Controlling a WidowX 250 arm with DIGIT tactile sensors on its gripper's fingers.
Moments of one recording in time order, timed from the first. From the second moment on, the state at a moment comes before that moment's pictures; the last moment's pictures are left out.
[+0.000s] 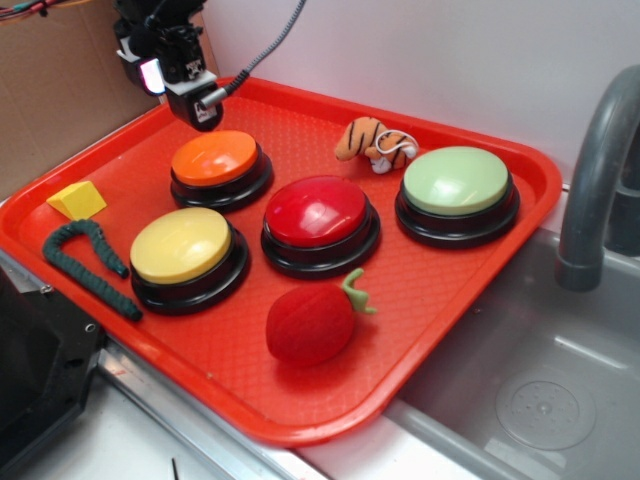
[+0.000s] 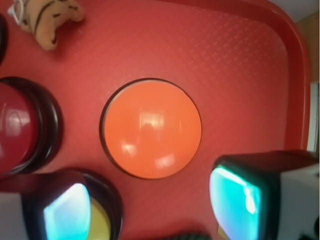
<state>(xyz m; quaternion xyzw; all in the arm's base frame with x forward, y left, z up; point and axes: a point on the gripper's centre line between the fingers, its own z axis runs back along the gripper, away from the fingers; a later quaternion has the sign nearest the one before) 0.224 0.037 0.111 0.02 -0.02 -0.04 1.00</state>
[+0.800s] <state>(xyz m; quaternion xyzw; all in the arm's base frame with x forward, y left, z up) 0.223 0.027 0.133 0.02 -0.03 -0.04 1.00</state>
